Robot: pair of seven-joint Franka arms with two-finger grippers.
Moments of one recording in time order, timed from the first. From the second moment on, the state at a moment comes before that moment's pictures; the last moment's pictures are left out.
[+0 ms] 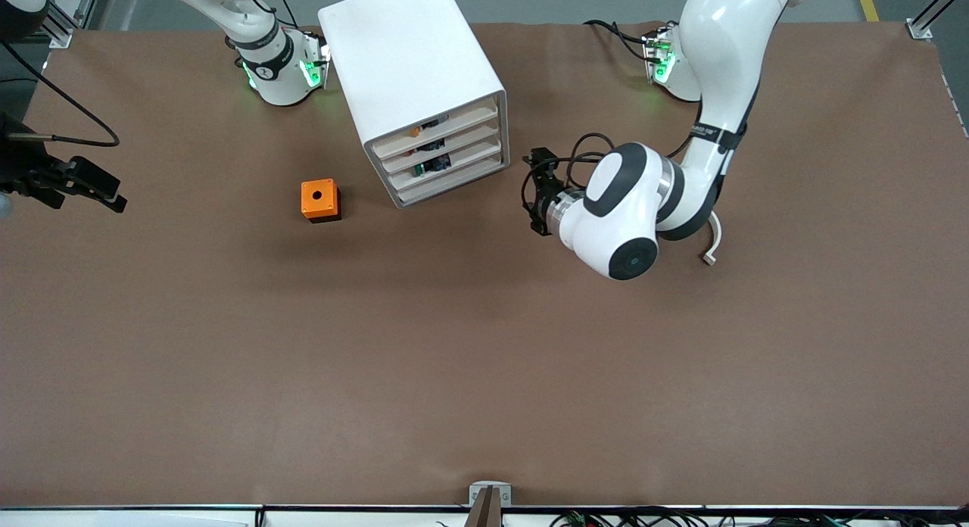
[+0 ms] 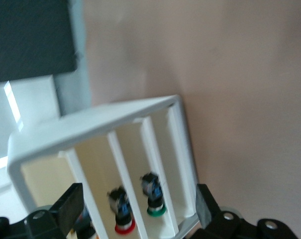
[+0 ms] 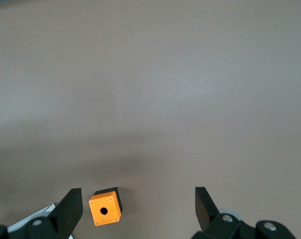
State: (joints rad) left arm -0.54 0.61 -0.03 -1.49 -0.78 1.53 -2.20; right arm 0.00 -0.04 -0.05 -1.69 0.03 1.70 0.05
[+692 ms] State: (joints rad) left arm -0.66 0.68 -0.03 -1.48 -0.99 1.53 -2.44; right arm 0.00 -0.04 -0.05 -1.69 0.03 1.70 0.05
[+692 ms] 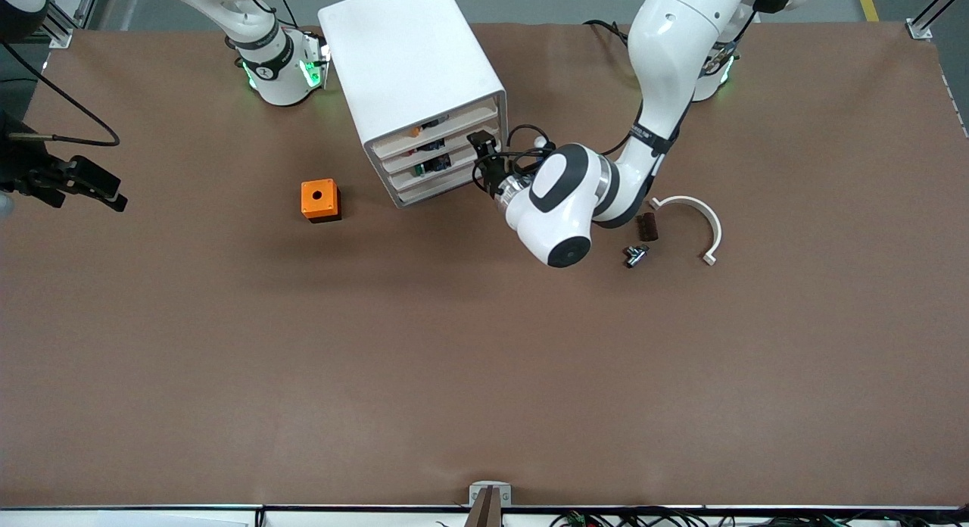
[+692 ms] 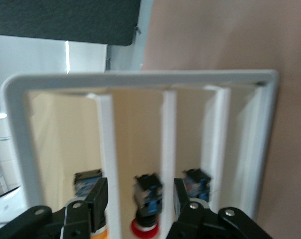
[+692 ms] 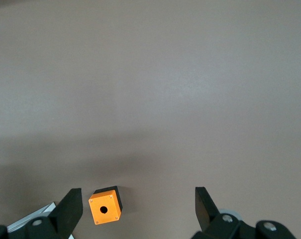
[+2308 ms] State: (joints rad) left arm -0.55 0.72 -0.04 -1.43 -1.02 1.51 -2.46; right arm 0.00 -0.04 -0.04 -1.69 0.03 1.69 0.04
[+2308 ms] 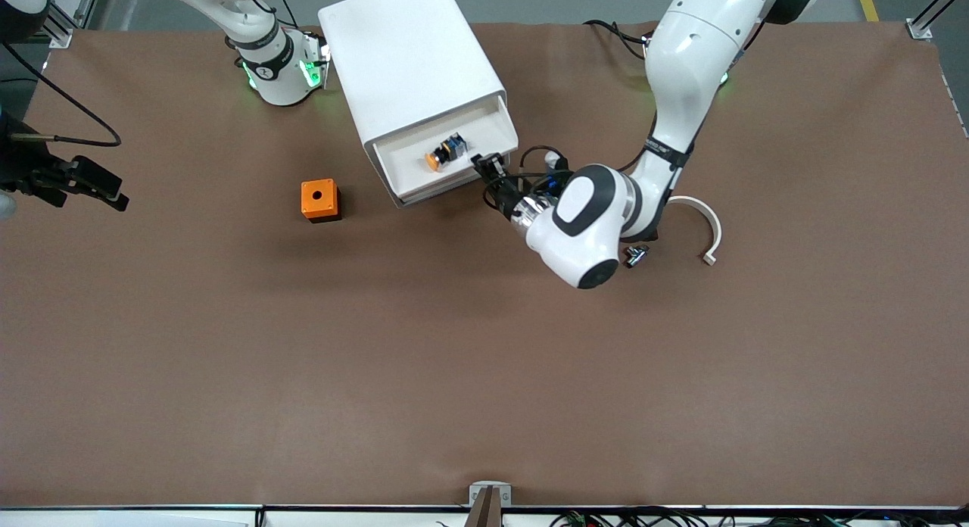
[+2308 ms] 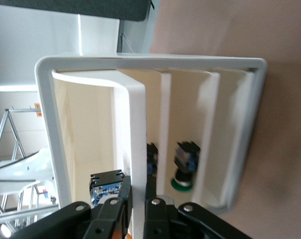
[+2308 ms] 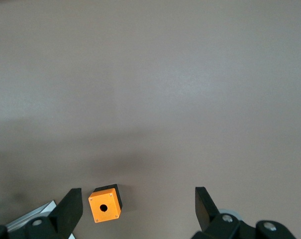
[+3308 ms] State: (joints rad) left arm -0.33 0.68 -0.01 -1.31 -0.84 1.46 -2.46; right arm 0.34 0.04 -0.02 -1.70 0.09 1.68 0.88
